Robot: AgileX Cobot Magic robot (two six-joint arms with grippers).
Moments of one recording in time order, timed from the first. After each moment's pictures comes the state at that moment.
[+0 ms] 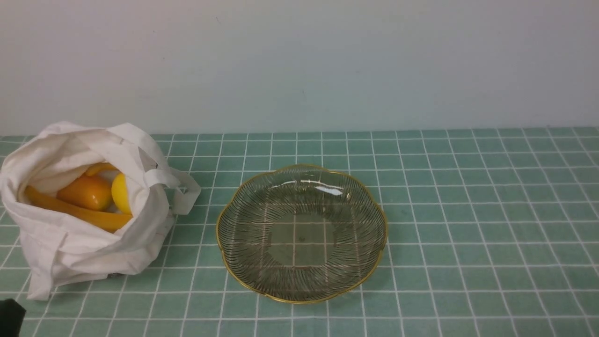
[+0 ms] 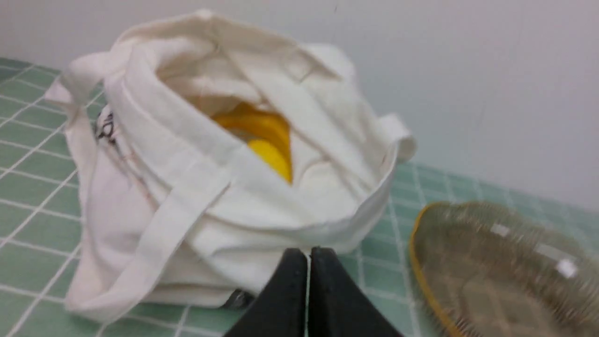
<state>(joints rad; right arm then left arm) 0.05 -0.01 0.02 -0.02 0.39 -0.04 -0.02 -0.01 0.03 -0.13 0.14 -0.24</state>
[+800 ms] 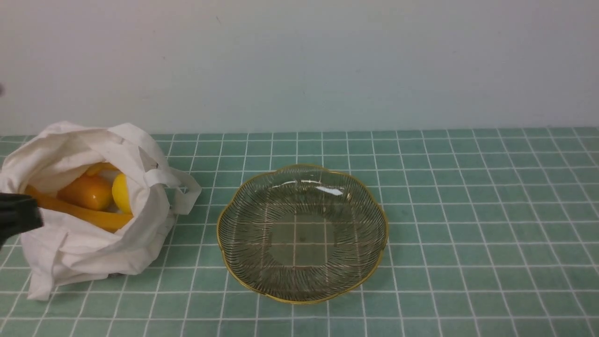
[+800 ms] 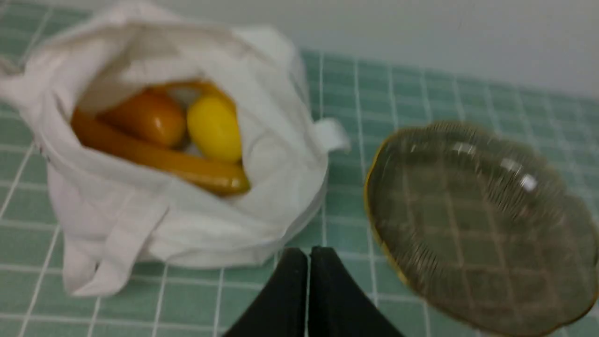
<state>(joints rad) 0.05 -0.01 0.02 -0.02 0.39 -0.04 -0.02 0.82 -0.81 -0.15 0.79 -0.07</state>
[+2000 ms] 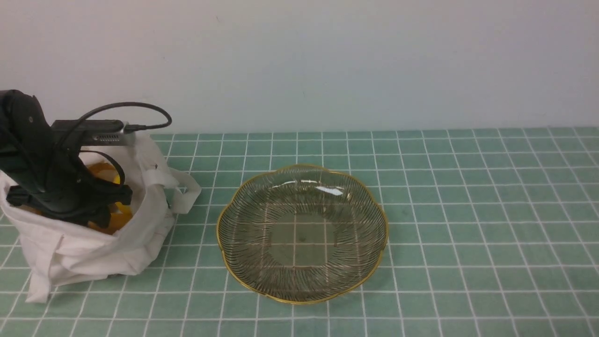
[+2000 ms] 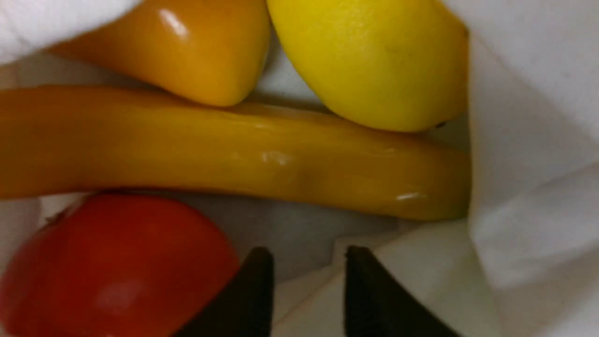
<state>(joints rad) 0.05 -0.01 0.02 -0.02 0.39 -0.04 0.08 1.78 -1.15 0.00 0.72 0.07</state>
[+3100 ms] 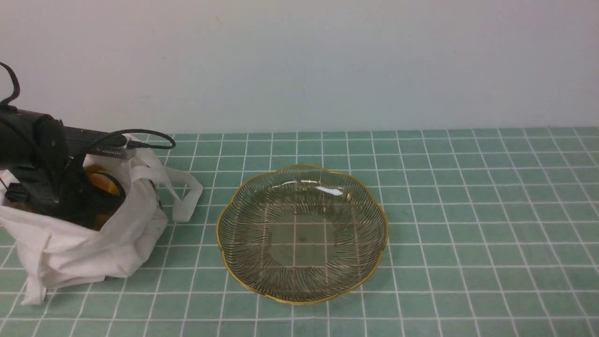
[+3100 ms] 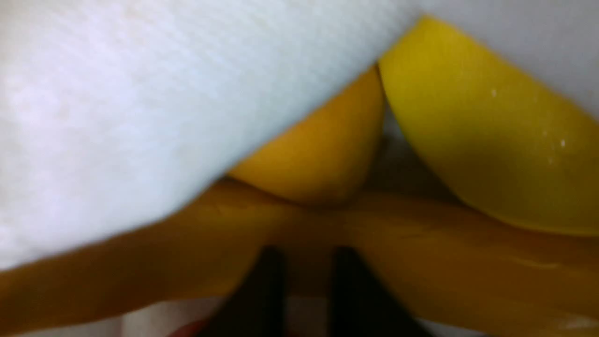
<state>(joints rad) 0.05 -0.01 0.02 -0.02 0.39 -0.04 0.08 1.89 -1.17 0.24 0.61 -0.07</state>
